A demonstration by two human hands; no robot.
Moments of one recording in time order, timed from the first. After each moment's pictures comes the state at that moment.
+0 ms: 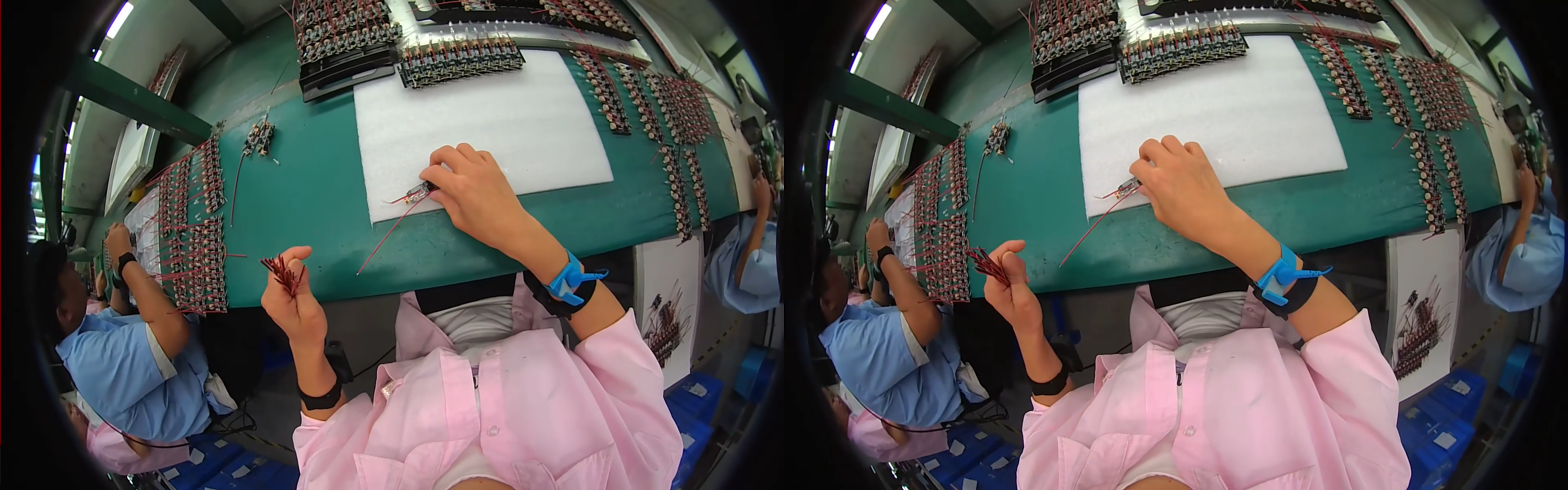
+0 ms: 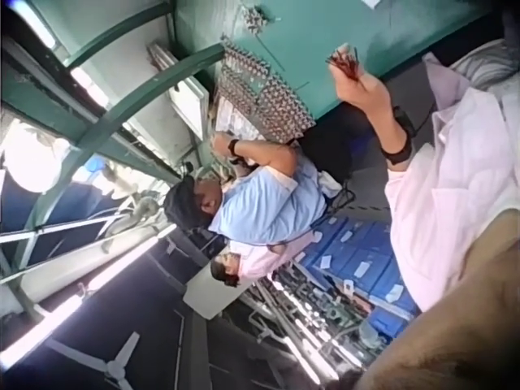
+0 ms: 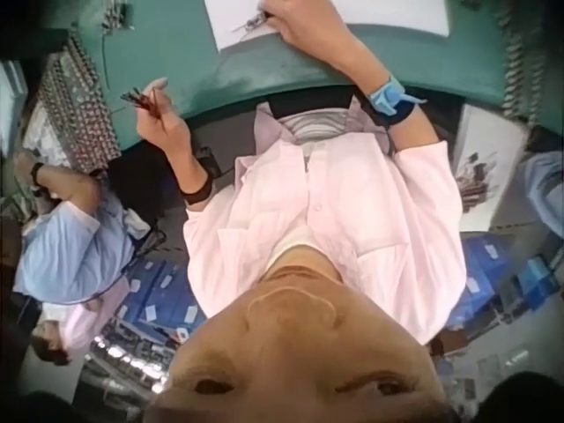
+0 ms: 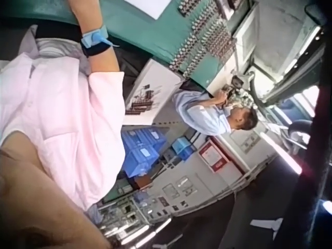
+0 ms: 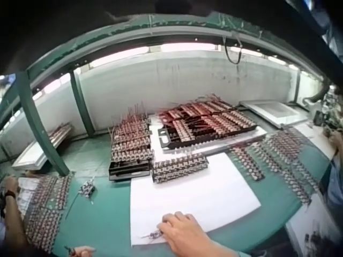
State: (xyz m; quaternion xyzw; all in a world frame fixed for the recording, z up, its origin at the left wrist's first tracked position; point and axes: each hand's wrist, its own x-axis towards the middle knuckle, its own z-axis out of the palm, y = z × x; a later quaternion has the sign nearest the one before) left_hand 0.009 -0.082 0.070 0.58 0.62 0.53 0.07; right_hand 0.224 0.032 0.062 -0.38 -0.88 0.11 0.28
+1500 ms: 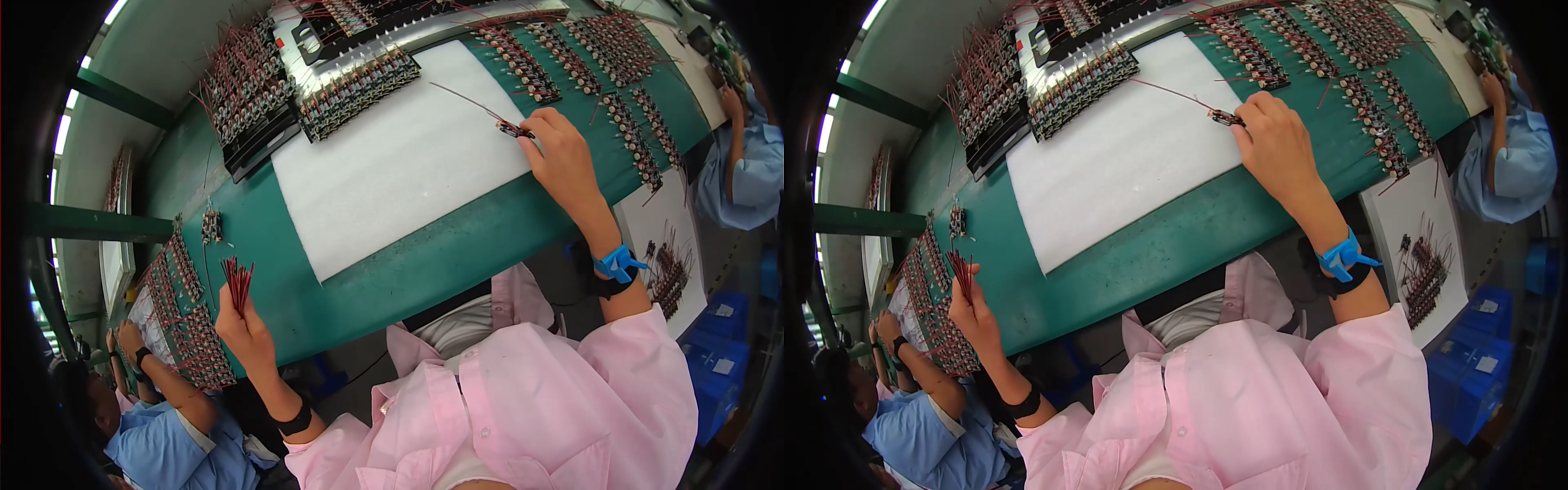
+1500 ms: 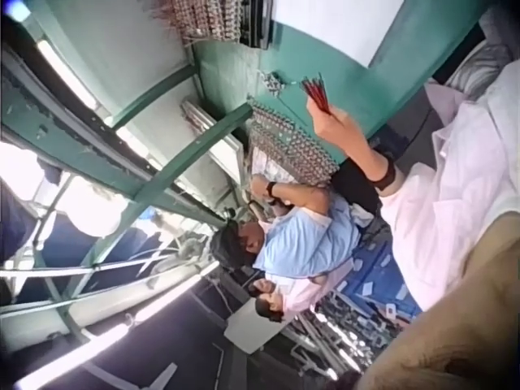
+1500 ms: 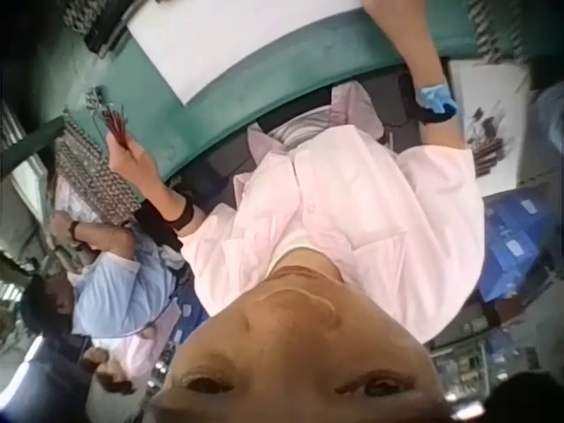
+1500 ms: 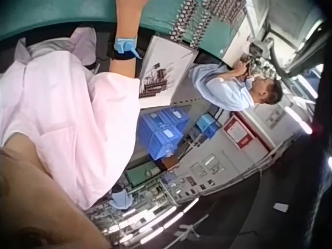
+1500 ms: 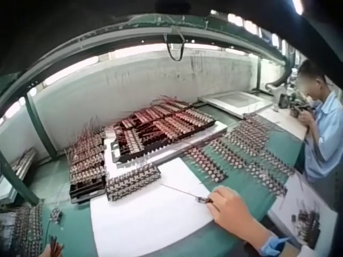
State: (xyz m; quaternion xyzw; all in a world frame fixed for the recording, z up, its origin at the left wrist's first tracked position) left_hand 0.042 0.013 0.125 0.67 0.67 0.32 0.02; right_hand 0.420 0.086 0.077 -0.61 -0.72 -0.03 0.33
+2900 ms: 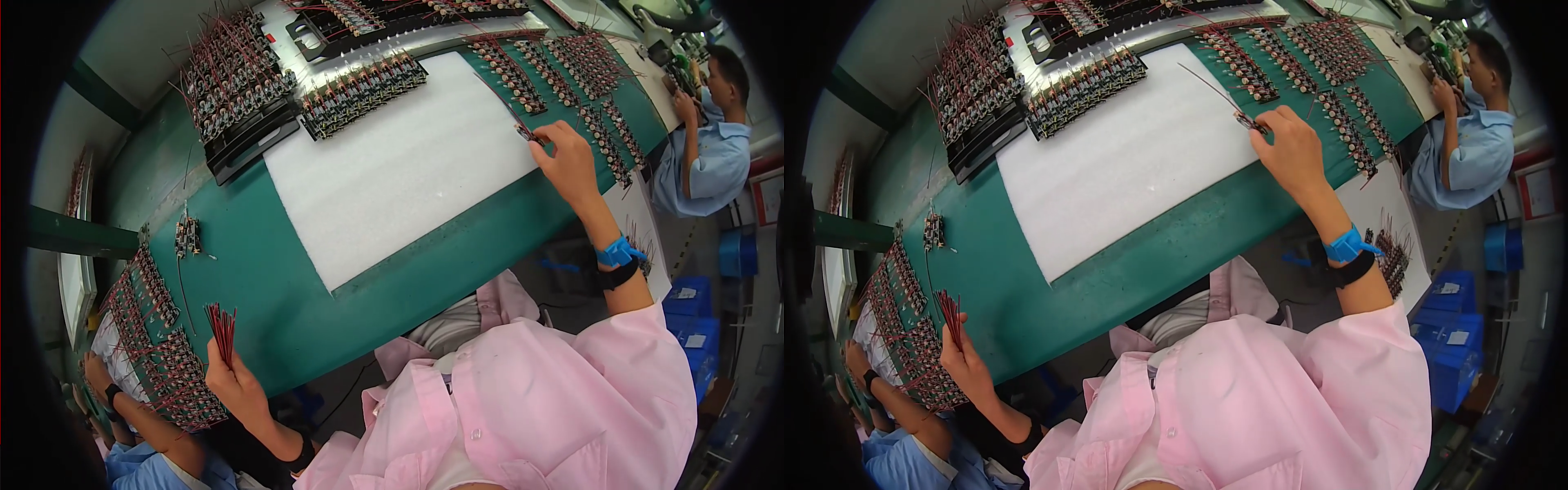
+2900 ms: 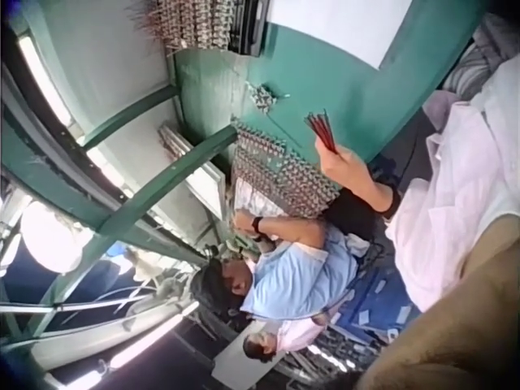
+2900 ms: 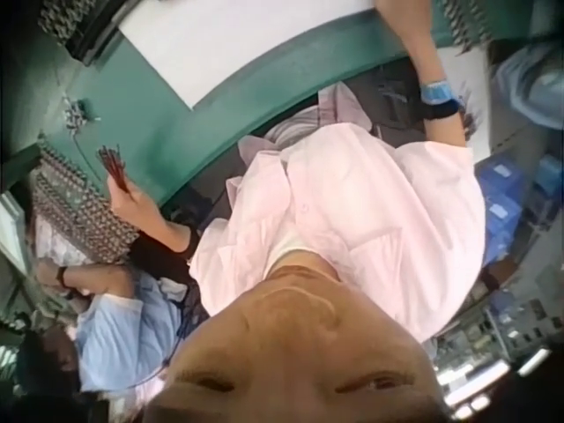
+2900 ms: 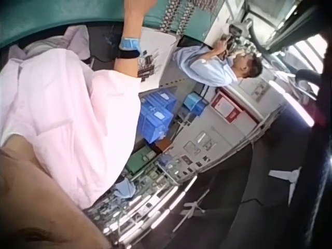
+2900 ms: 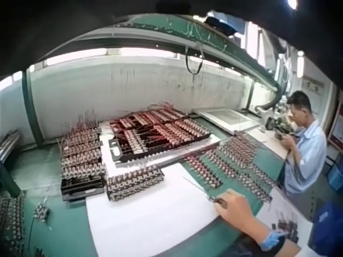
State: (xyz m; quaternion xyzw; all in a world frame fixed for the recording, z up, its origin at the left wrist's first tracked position) left_hand -0.057 -0.010 0.089 0.63 0.71 0.31 0.07; right_hand 0.377 0.088 0.064 -0.68 -0.68 -0.07 0.27
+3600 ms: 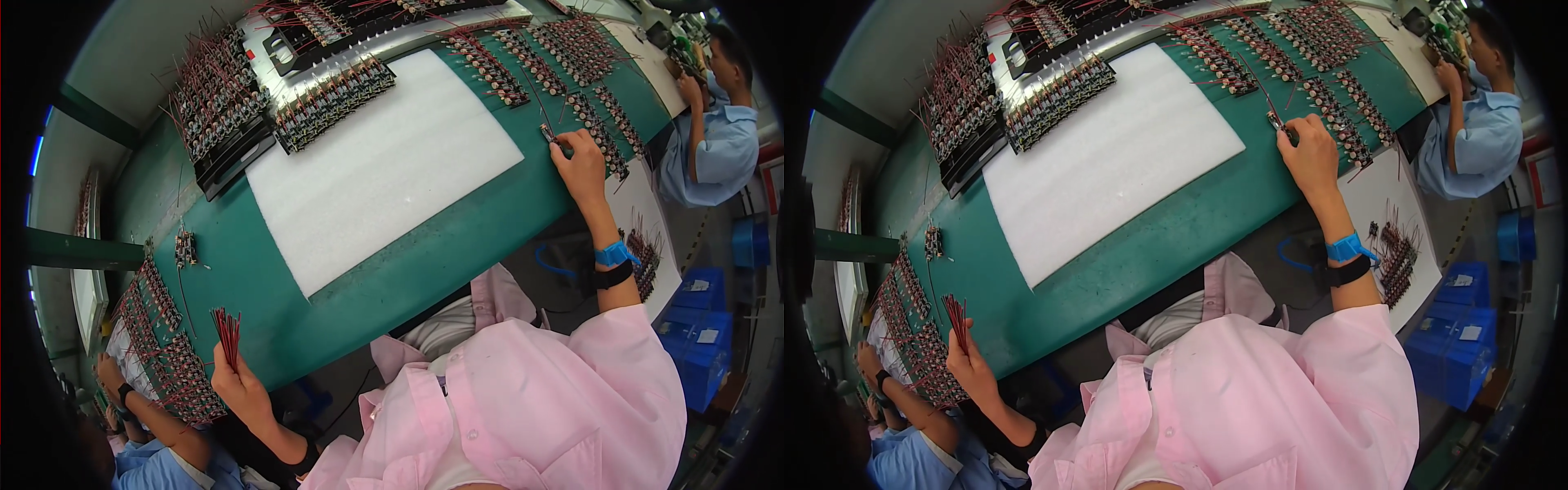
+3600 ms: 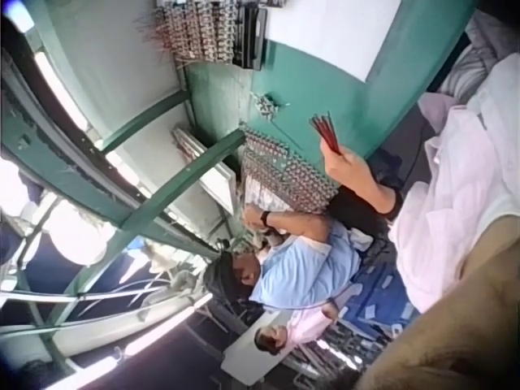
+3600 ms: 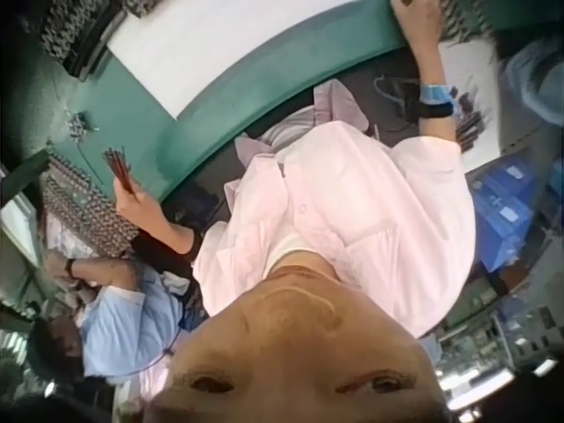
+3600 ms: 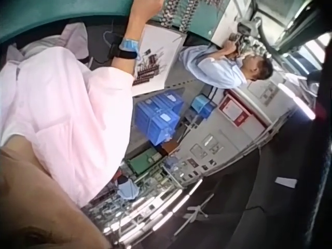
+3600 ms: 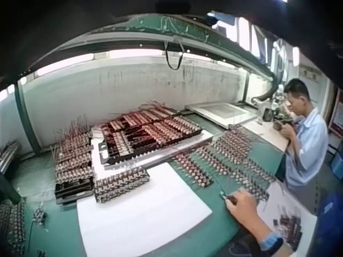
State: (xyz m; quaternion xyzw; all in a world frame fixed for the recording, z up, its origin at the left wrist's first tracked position) left_hand 0.012 -0.024 0.111 0.62 0.73 0.29 0.05; right_hand 0.479 0.069 0.038 -0.74 -0.60 -0.10 0.29
